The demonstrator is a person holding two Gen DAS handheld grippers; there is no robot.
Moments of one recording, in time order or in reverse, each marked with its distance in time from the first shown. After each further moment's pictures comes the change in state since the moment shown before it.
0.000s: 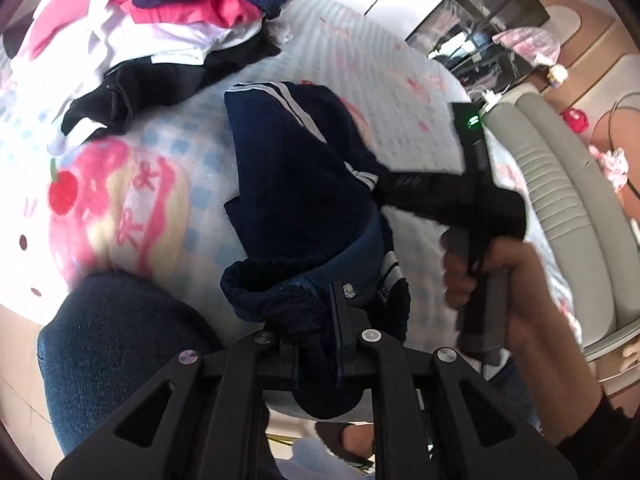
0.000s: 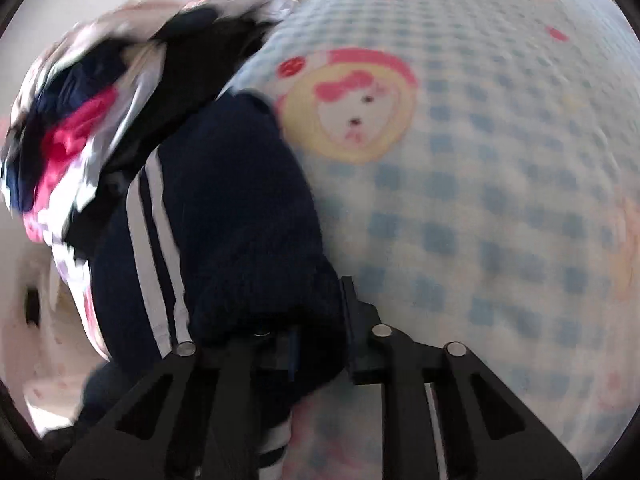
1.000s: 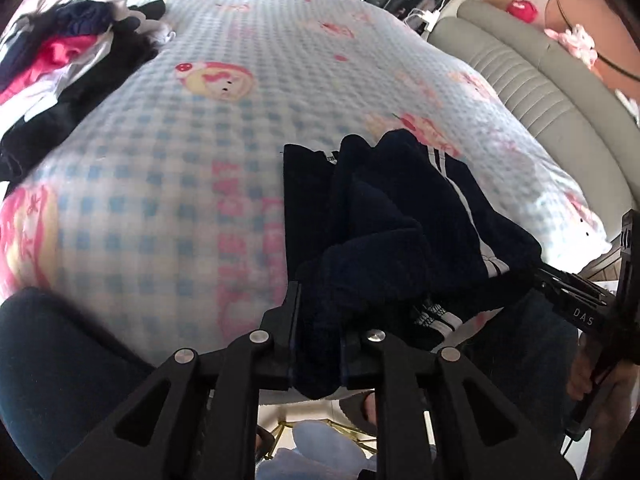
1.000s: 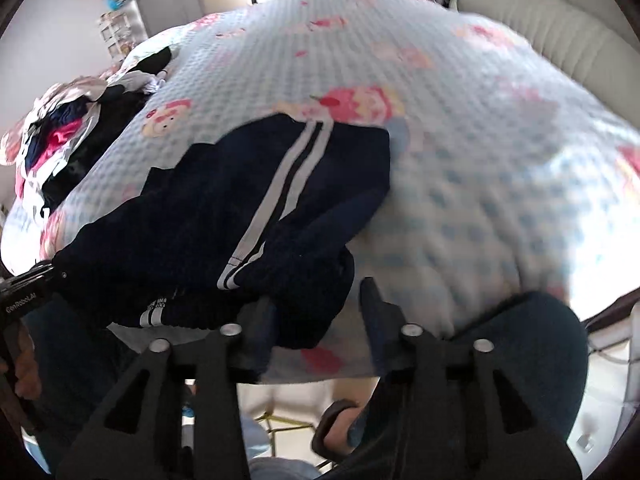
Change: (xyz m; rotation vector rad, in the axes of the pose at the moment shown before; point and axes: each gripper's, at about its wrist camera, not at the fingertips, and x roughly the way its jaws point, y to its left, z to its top) left arm 0.024 -0.116 -0.054 0.311 0.086 0.025; right arm -0.218 -0.126 -0.221 0.140 -0.241 -0.368
